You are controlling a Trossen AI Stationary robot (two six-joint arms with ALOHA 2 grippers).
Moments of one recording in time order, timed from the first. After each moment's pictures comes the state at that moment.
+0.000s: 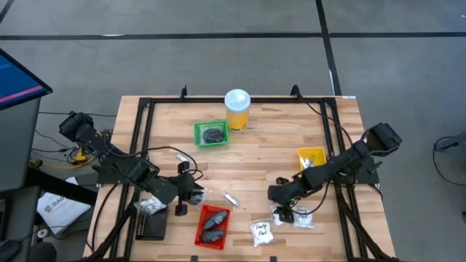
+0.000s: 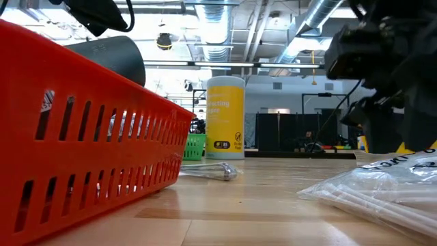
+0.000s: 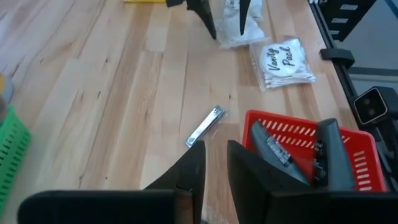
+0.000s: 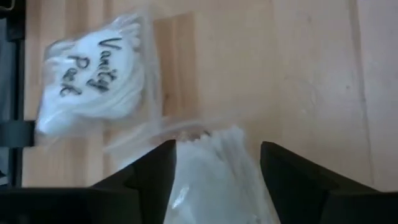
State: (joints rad) left arm -0.58 1.21 0.83 -0.35 -0.48 -0.42; right arm 0.45 1.58 0.72 -0.17 -0.08 0.58
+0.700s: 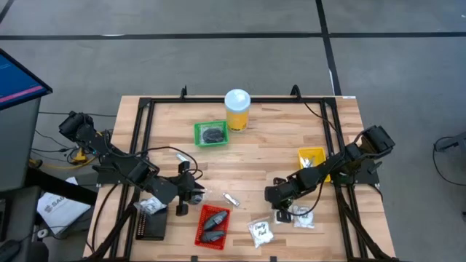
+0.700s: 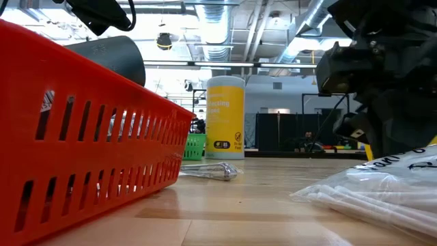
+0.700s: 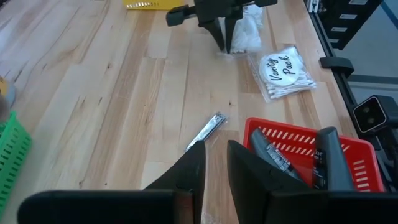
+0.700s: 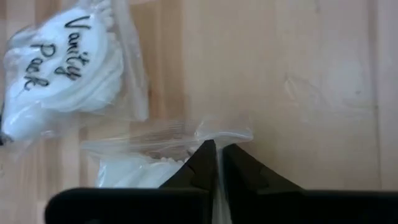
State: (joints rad) left arm -0.58 1.21 0.82 -0.32 -0.50 -0.42; right arm 0.43 1.66 0.75 -0.19 -0.11 0.52
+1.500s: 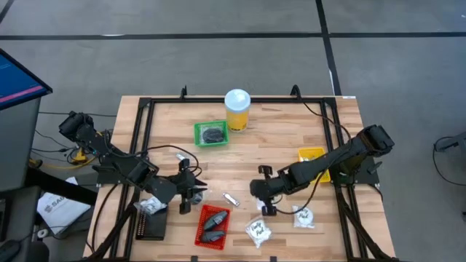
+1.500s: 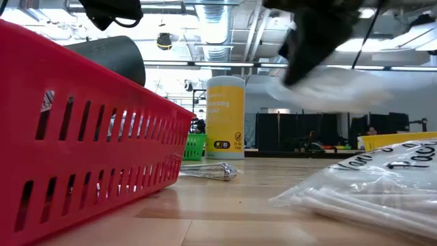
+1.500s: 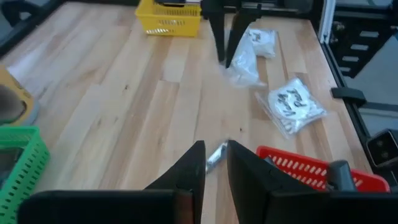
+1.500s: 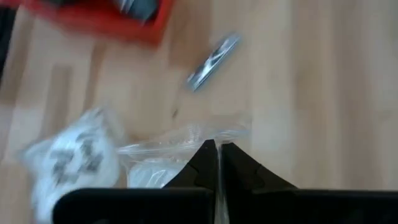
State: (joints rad) left arm -0.58 1.21 0.82 -0.26 -0.59 -0.42; right arm 0.39 1.66 1.15 -0.51 0.17 0.29
